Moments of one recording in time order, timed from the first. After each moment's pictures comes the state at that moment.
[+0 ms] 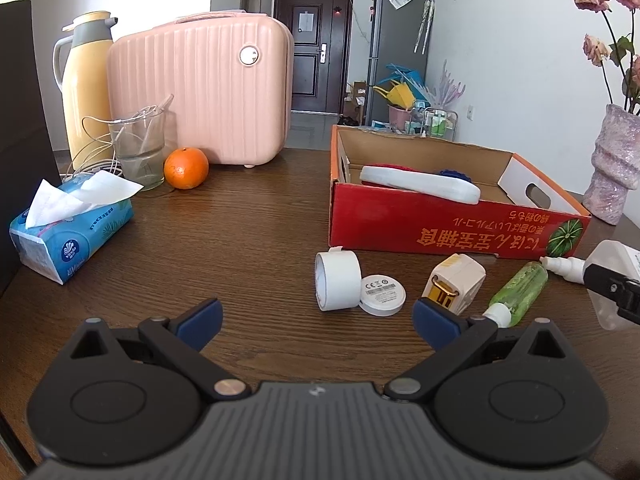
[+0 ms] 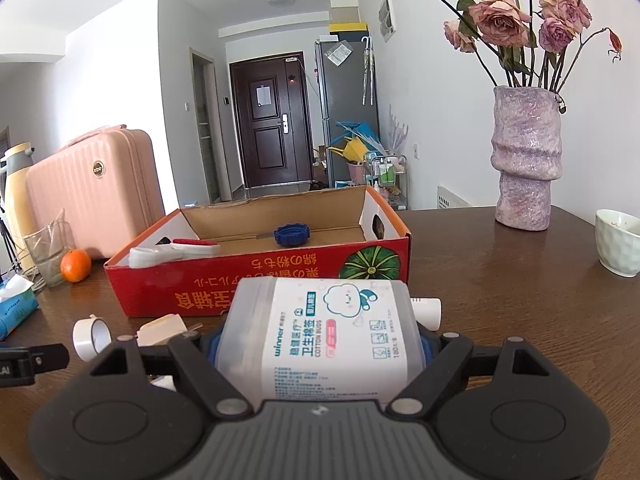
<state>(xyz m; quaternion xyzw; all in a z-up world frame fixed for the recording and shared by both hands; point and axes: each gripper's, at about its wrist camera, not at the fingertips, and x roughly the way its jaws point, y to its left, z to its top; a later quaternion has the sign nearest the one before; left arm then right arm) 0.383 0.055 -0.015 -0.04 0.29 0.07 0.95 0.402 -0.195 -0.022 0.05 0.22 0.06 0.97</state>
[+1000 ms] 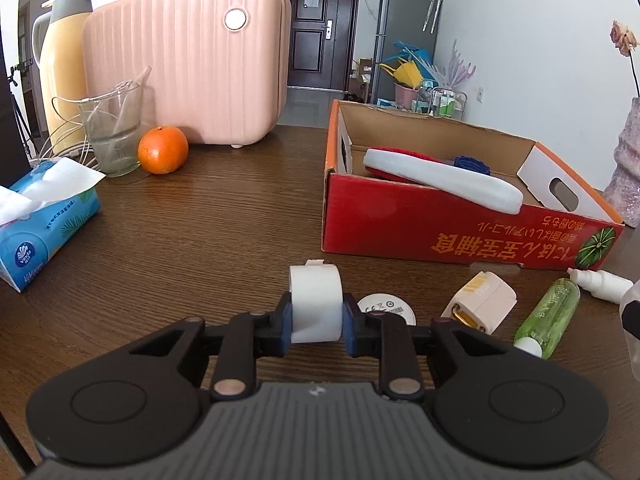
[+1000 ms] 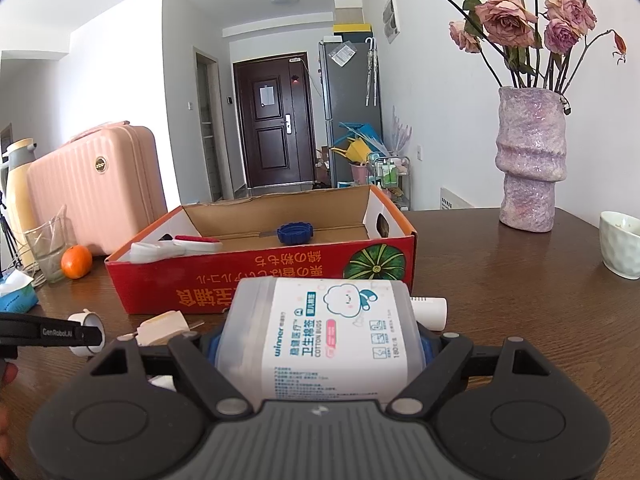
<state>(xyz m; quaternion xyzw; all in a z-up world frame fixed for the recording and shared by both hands) 0.440 0.056 -0.031 -0.06 0.32 0.08 0.94 0.403 -0.191 -0.026 0.04 0.21 0.06 0.97</state>
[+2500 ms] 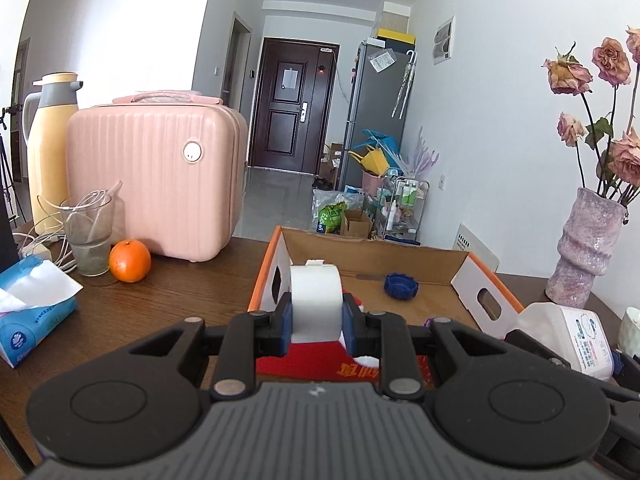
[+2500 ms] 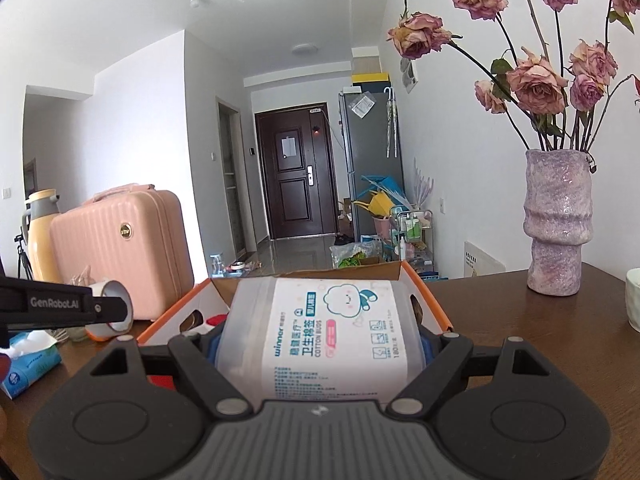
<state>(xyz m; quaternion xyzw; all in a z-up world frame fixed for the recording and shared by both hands) 0.430 0.016 0.050 -0.08 0.19 0.04 0.98 0.423 -0.179 0.016 0.06 0.13 0.09 0.99</state>
